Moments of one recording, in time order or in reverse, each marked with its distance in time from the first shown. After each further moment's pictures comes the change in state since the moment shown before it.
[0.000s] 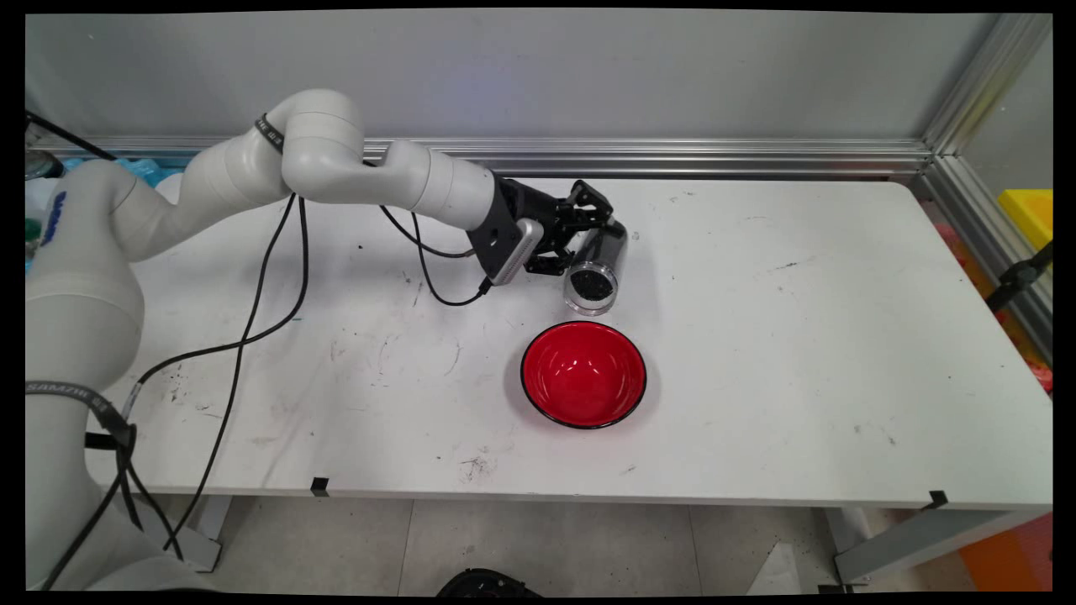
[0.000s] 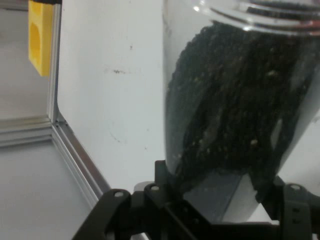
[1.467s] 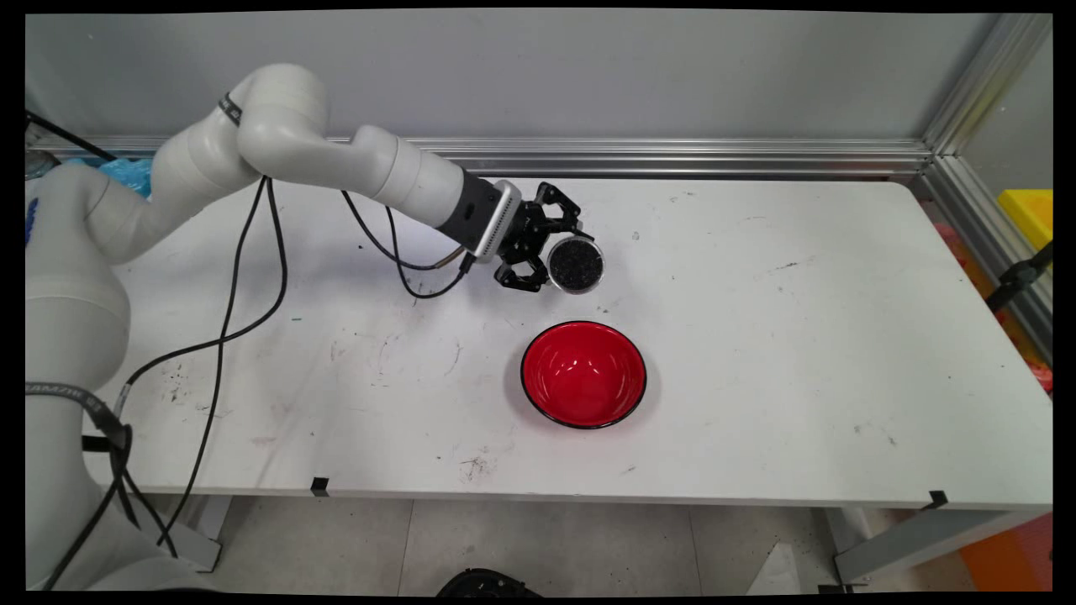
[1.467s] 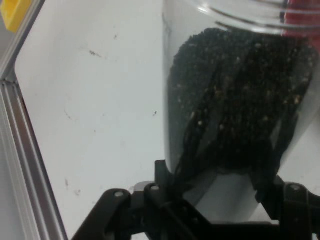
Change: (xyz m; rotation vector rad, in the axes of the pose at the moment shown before) arm -0.004 0.004 -0.035 -0.101 0.038 -0.389
